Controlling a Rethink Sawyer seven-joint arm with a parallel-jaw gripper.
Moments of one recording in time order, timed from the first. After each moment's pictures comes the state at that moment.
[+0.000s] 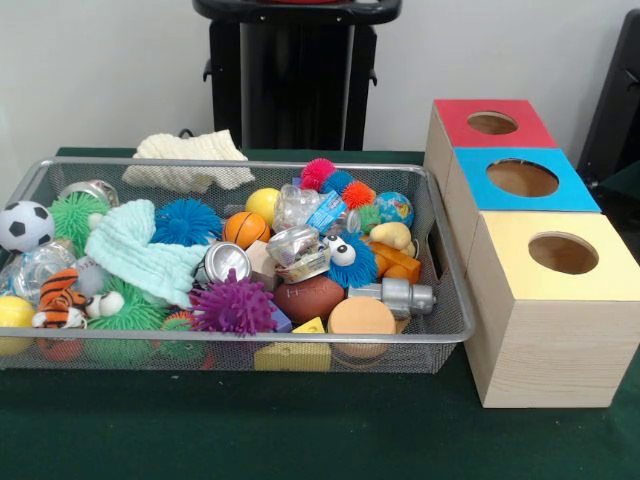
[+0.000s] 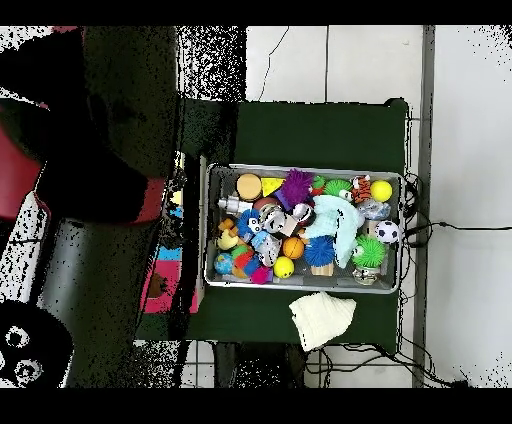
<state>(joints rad) 0.20 -0.28 -1.28 0.56 1.10 1.33 2.37</state>
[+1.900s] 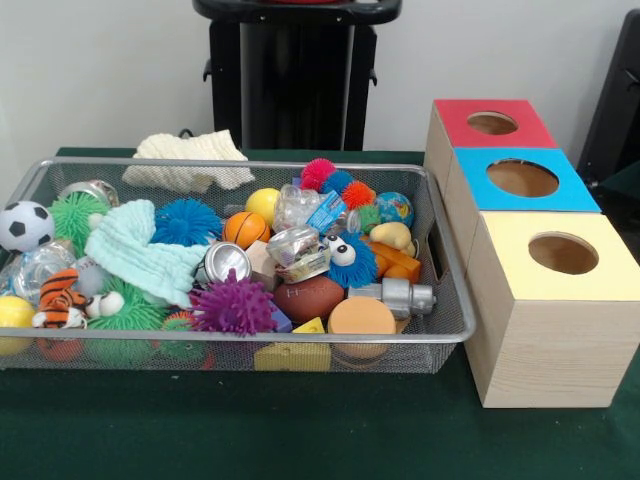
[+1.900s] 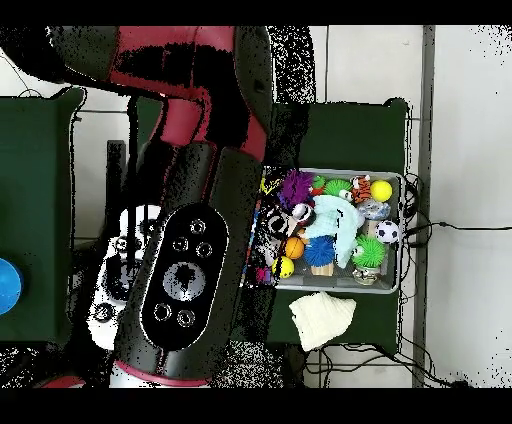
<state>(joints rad) 0.14 -0.29 -0.78 0.58 0.74 1.07 2.37</state>
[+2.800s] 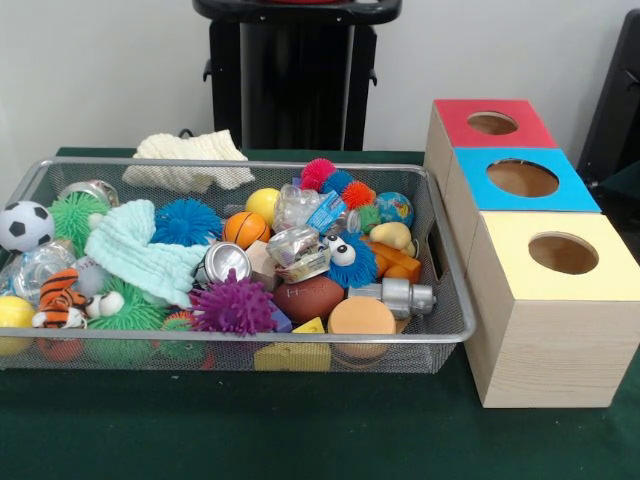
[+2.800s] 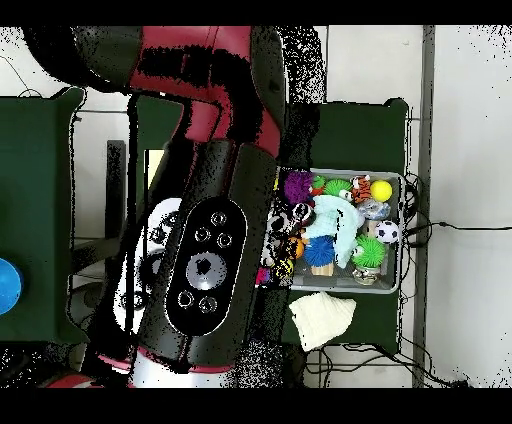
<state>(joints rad) 0.13 -0.30 -0.71 0.60 0.67 1.09 2.37</state>
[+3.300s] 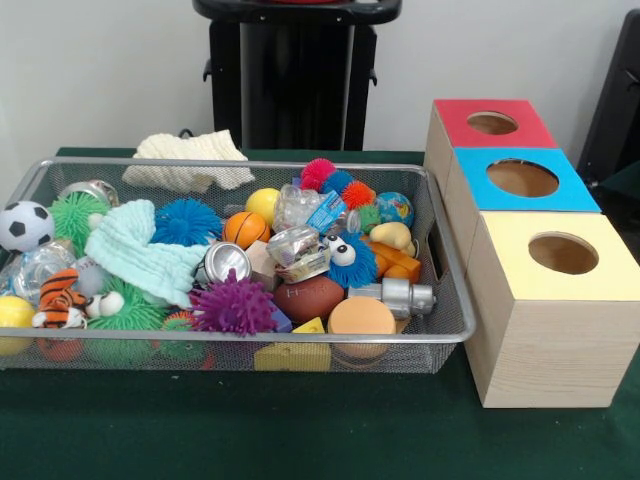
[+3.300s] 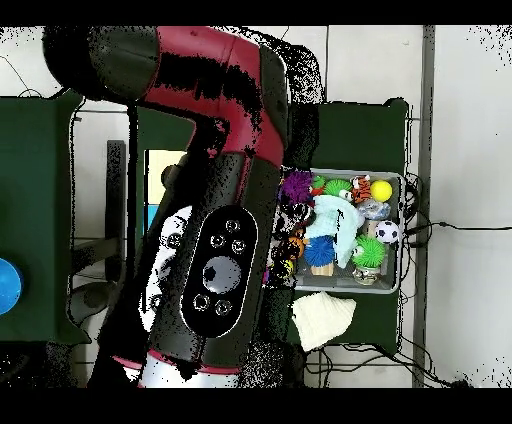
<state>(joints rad) 0.15 -0.35 -0.61 0.73 0.67 0.97 2.37</state>
